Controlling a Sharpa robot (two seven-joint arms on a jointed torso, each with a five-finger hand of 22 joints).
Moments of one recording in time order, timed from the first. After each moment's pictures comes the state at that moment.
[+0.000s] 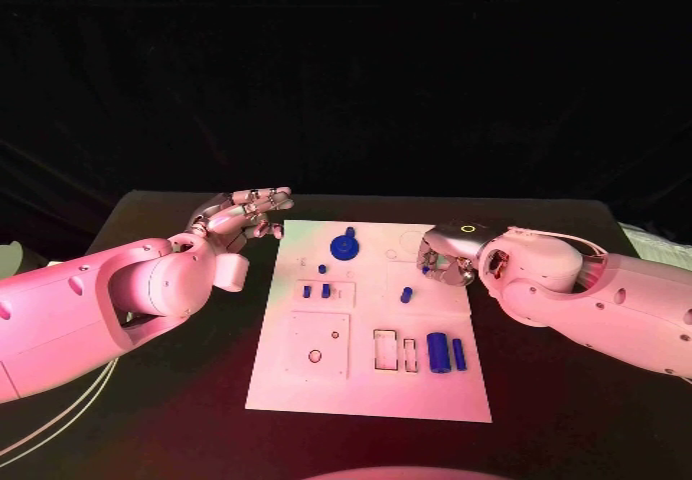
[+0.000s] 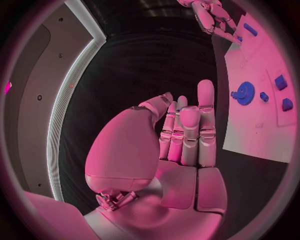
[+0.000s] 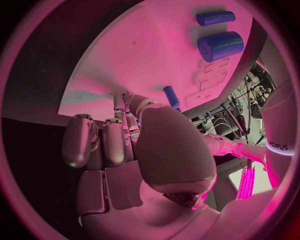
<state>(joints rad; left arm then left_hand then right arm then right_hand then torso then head) 1.22 -0.89 -0.03 1.56 0.15 -0.28 0.33 1.38 -0.14 0.44 0.04 0.12 1.08 0.16 0.11 0.07 1.19 0.09 0.17 0.09 1.28 0.00 1.15 0.66 0.17 1.26 0.10 0.56 0.85 1.12 -0.91 0.04 1.60 -1.82 -0.10 -0.24 1.48 -0.13 0.46 0.10 0.06 1.17 0.12 0.07 0.08 1.25 0.05 0.08 0.10 1.47 -0.03 1.30 1.28 0.08 1.40 0.07 1.31 1.14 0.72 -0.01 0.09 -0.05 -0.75</state>
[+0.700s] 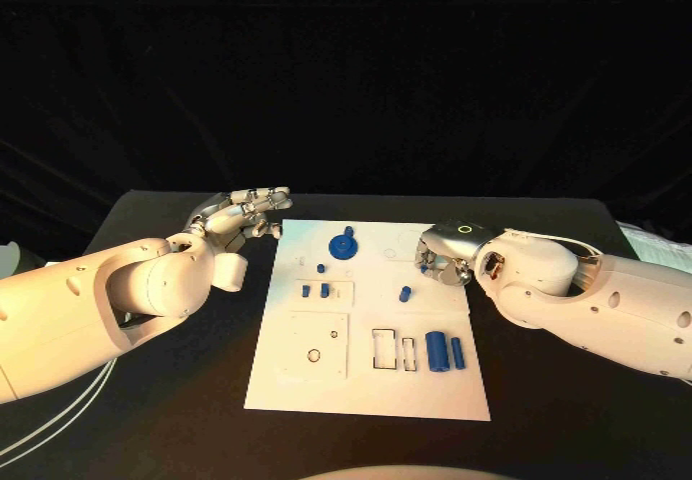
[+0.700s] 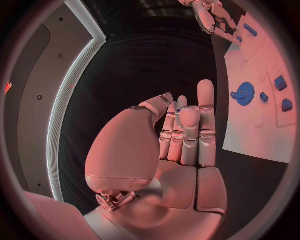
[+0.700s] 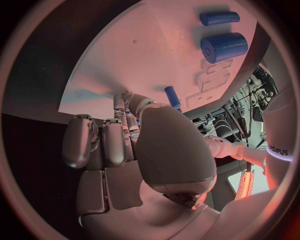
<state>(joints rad) 1.22 -0.89 -0.03 1.56 0.15 -0.28 0.33 1.38 -0.14 0.44 0.04 0.12 1.08 0.16 0.11 0.07 1.19 0.09 0.17 0.09 1.28 0.00 1.15 0.66 0.17 1.26 0.10 0.56 0.85 1.11 -0.91 0.03 1.60 -1.85 -0.12 -0.26 1.48 -0.13 0.48 0.10 0.05 1.18 0.12 0.08 0.08 1.25 0.05 0.08 0.09 1.47 -0.03 1.31 1.28 0.08 1.40 0.07 1.32 1.14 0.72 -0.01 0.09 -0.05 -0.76</state>
